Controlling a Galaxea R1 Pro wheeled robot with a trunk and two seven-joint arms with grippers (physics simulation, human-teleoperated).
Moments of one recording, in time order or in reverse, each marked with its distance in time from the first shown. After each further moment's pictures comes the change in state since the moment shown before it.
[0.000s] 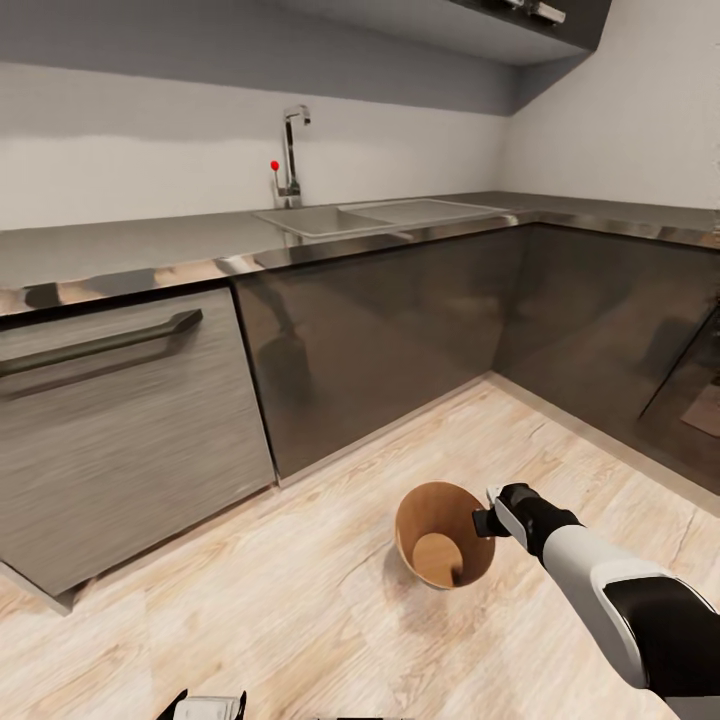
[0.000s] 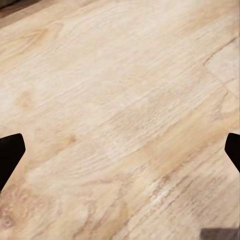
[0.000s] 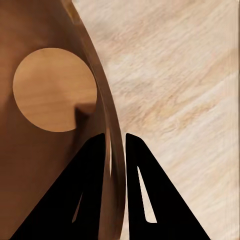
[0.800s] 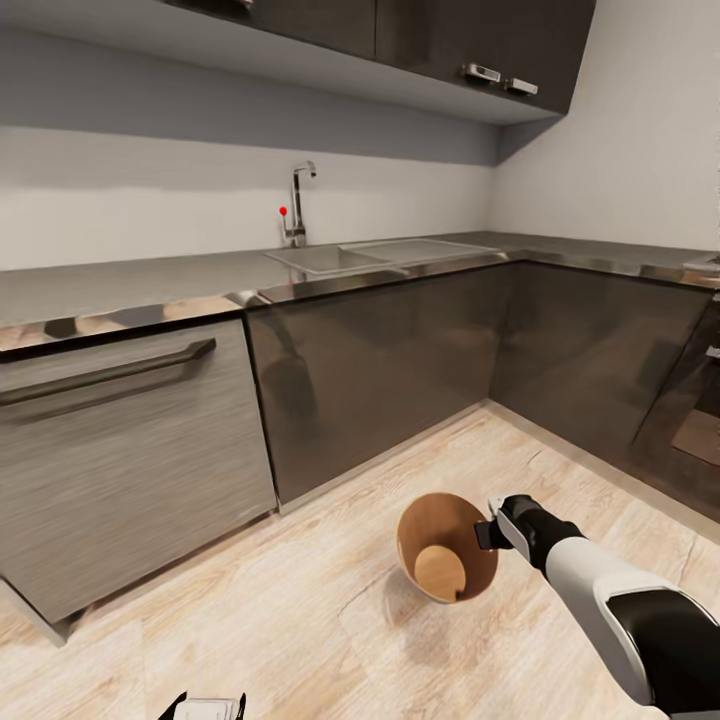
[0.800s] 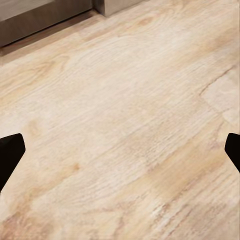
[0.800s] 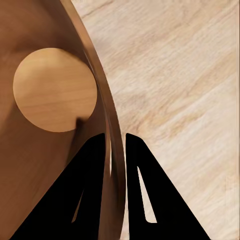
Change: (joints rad) left arm 0.000 0.001 -0.001 0.005 0.000 0.004 0.003; right arm 0.038 -0.005 -0.001 -0.006 0.001 -0.005 0.002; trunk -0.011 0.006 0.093
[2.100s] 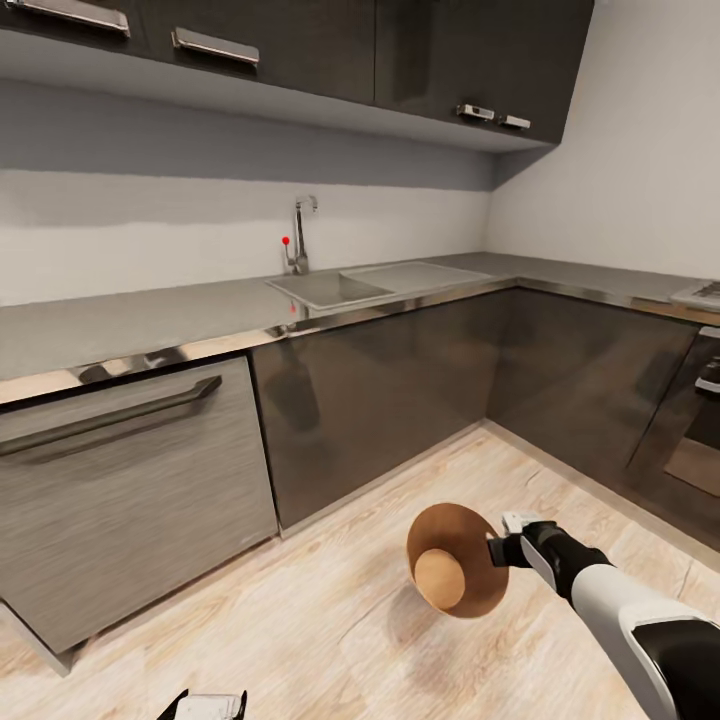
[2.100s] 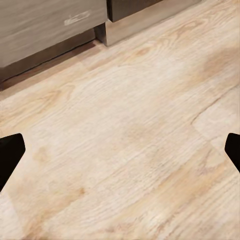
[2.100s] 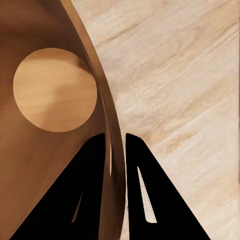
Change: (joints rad) left arm -0.021 0.000 0.001 0.026 0.001 0.001 -0.003; right arm 0.077 -0.067 0.003 -0.006 0.001 -0.140 0.136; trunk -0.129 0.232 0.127
